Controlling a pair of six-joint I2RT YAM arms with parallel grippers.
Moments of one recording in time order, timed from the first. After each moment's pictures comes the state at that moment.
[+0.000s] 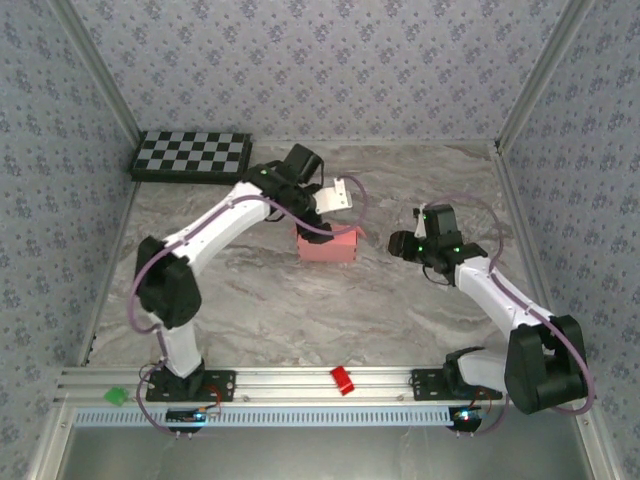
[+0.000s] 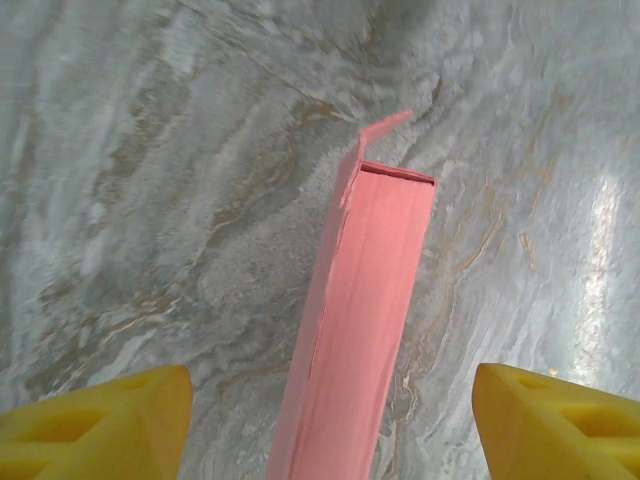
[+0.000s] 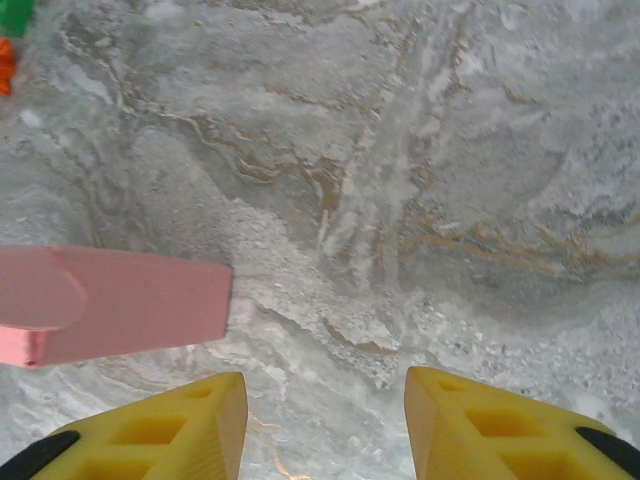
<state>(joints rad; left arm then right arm) -0.67 1.79 1.69 -0.89 0.26 0.65 0.25 1.22 0.74 -0.34 -0.18 0.41</state>
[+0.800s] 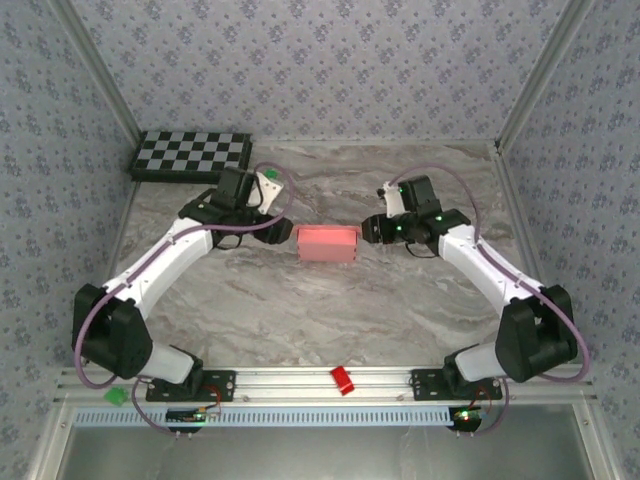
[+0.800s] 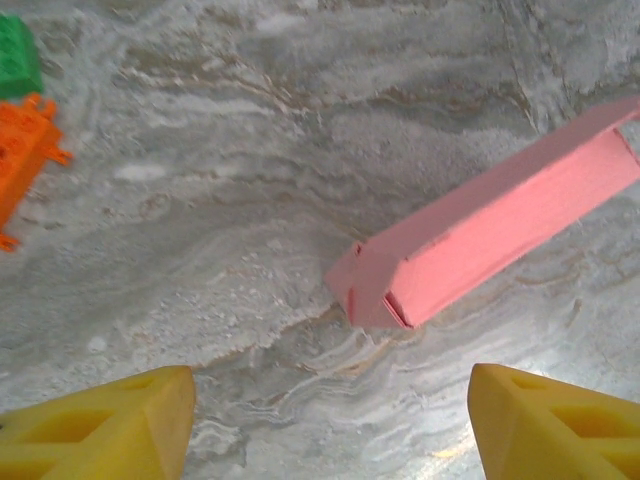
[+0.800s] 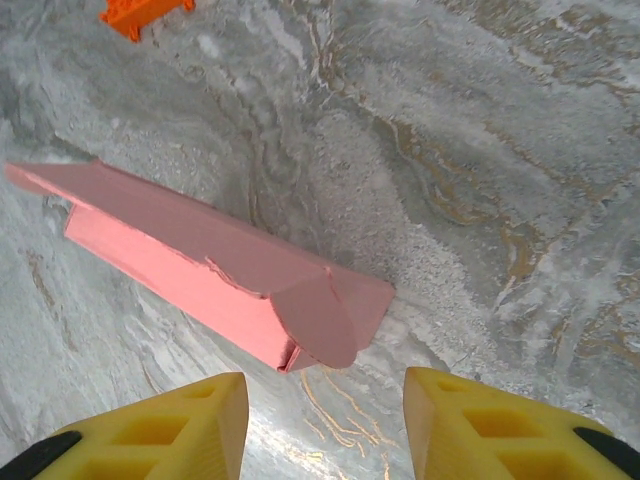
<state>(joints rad) -0.46 1.43 1.18 -0.63 0.21 0.02 0.38 1.41 1.05 -0.52 -0.31 0.20</state>
